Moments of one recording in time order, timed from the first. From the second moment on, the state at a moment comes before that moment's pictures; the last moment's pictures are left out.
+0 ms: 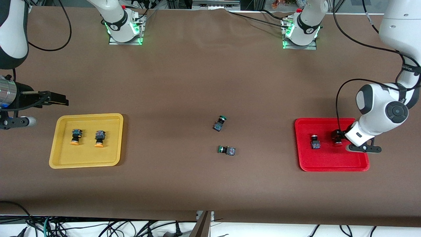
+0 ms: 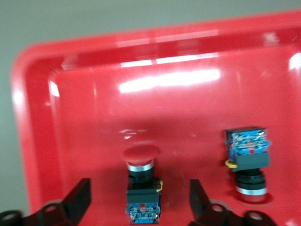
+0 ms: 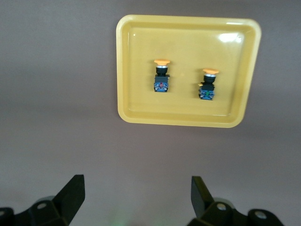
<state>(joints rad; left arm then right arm) 0.29 0.51 -0.15 -1.86 0.20 2.42 0.08 0.12 0.33 -0.16 -1.30 0.04 1.45 -0.14</state>
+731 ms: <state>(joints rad) 0.29 0.14 -0.24 -1.77 0.08 1.91 0.02 0.04 0.04 -0.05 -1.48 -0.02 1.49 -0.14</state>
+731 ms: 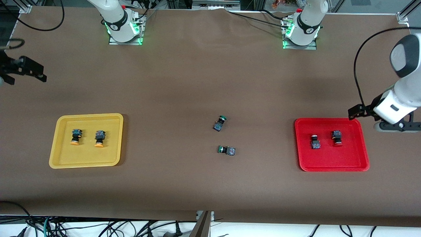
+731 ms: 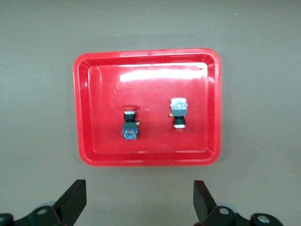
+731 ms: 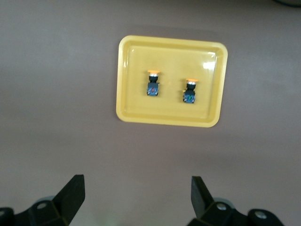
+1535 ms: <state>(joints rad) -0.02 0.03 0.03 -1.67 -0.01 1.73 0.02 0.02 0.03 0.01 -1.55 -0.02 1.52 -0.14</state>
